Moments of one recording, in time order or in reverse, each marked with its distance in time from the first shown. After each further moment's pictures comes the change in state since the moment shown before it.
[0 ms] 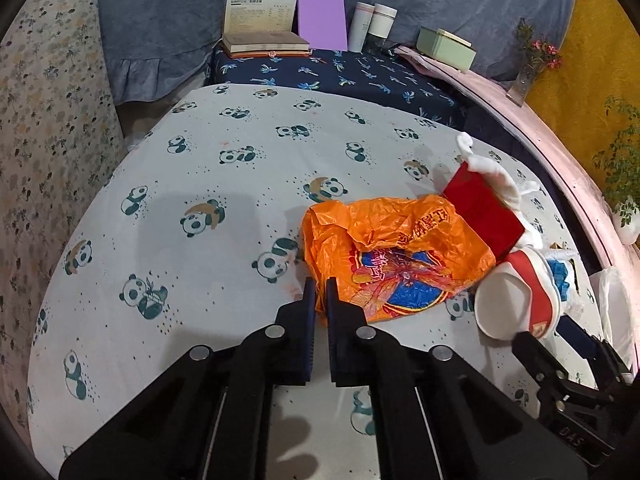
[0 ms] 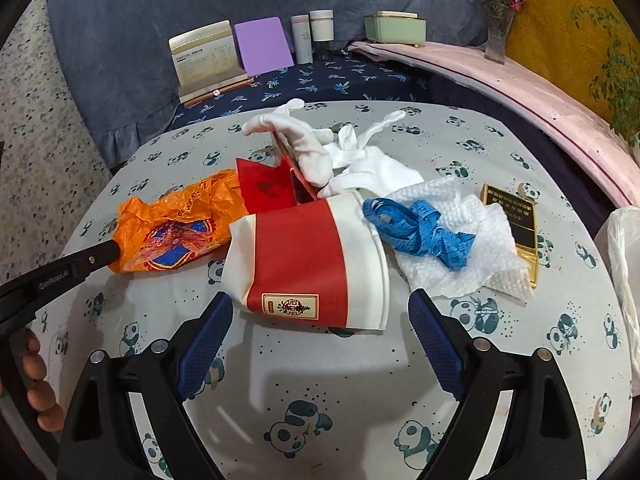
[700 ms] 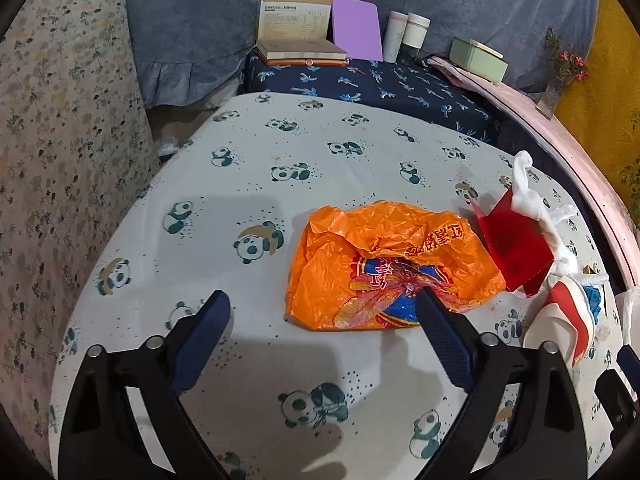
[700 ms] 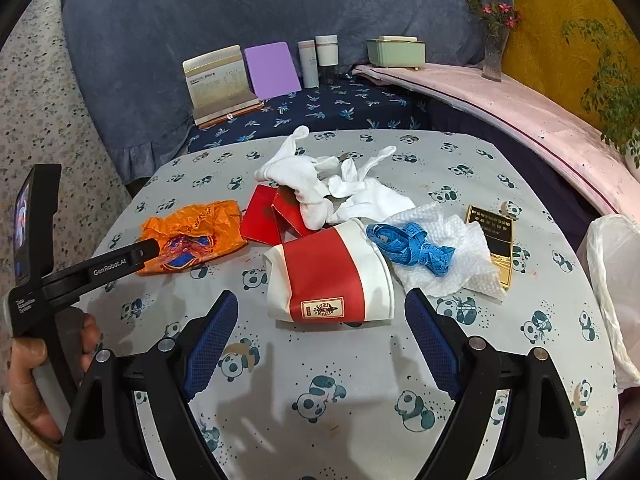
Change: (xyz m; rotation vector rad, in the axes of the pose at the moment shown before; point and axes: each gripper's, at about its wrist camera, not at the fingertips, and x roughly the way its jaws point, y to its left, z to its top) left arm 0.013 0.030 0.016 -0.034 -0.024 0.095; right arm -0.047 0.004 0.001 0.005 -0.073 0.012
